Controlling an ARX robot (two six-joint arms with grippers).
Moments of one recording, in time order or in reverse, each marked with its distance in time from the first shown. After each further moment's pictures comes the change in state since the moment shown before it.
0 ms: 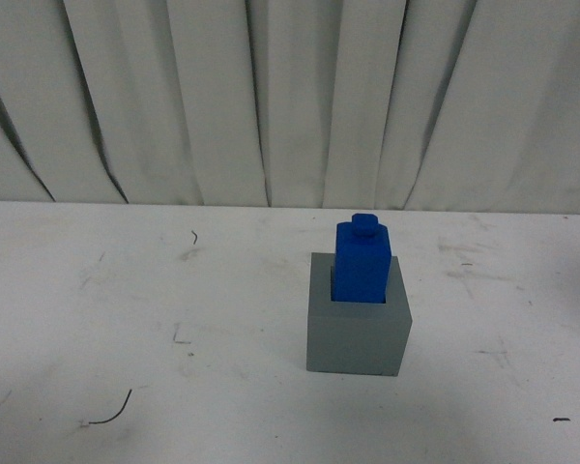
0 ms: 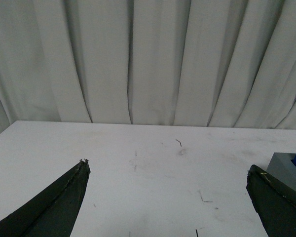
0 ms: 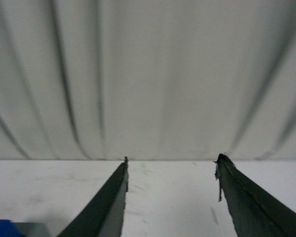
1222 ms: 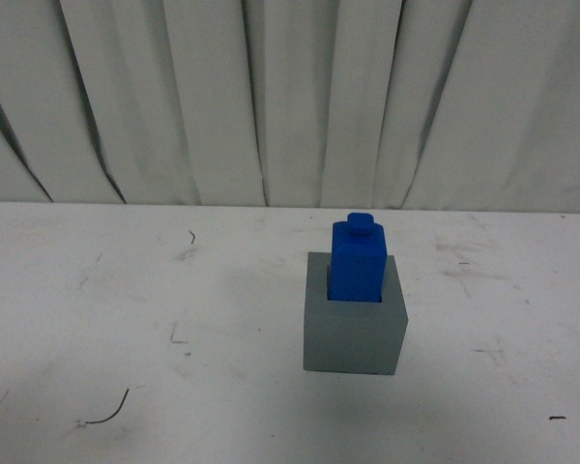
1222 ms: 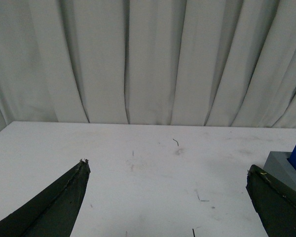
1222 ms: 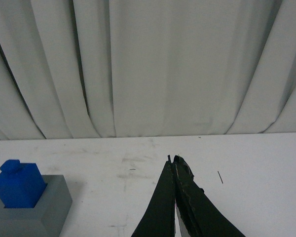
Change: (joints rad) left arm -0.001 0.000 0.000 0.000 0.003 0.000; right arm 0.006 -0.358 -0.380 0.063 -0.003 0.045
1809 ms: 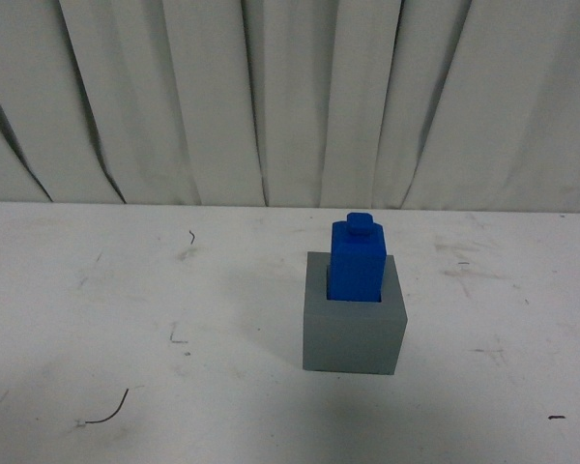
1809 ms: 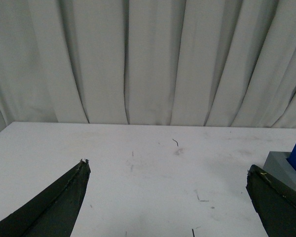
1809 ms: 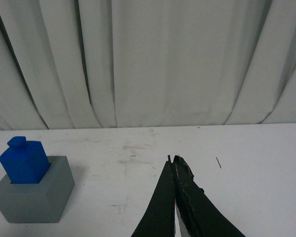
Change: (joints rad) left arm 0.000 0.000 0.000 0.000 0.000 0.000; right arm 0.000 -0.315 -0.146 -0.164 0.000 0.001
